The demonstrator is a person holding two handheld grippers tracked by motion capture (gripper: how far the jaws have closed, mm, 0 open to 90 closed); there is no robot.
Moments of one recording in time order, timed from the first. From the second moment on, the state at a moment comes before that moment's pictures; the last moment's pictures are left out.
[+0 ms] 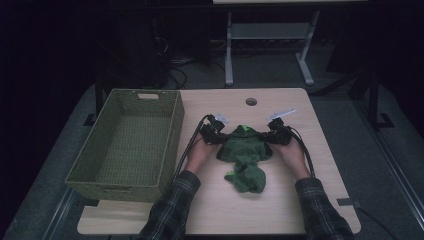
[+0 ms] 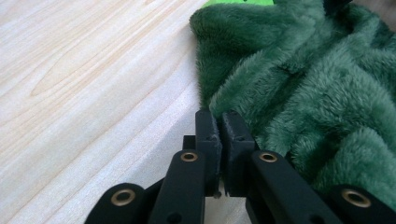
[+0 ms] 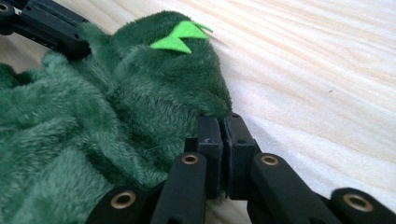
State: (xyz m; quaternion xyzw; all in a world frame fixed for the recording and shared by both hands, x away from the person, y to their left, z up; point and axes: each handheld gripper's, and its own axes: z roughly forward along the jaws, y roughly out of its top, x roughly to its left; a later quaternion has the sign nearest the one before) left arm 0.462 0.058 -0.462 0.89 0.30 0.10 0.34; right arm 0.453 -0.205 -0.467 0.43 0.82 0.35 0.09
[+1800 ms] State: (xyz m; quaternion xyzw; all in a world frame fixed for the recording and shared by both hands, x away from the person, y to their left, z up) left arm 0.348 0.083 -0.400 0.85 0.23 0.11 0.46; right arm 0.331 -0.221 -0.405 0.33 0.82 0.46 0.11
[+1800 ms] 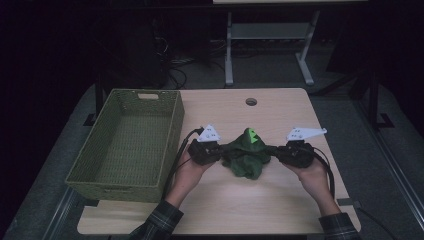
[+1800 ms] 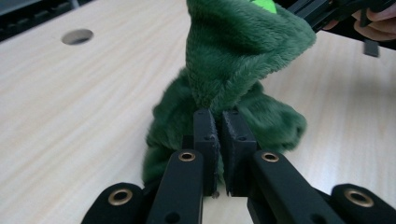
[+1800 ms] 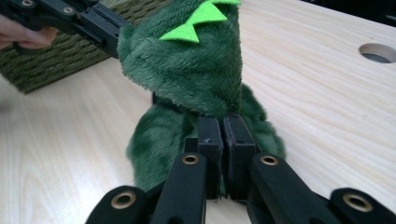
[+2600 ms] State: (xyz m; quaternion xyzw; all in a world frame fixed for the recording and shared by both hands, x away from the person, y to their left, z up) left arm 0.325 0.067 -0.465 0.91 0.20 0.06 0.37; right arm 0.300 -0.206 -0.451 0.31 0.87 0.38 0.08
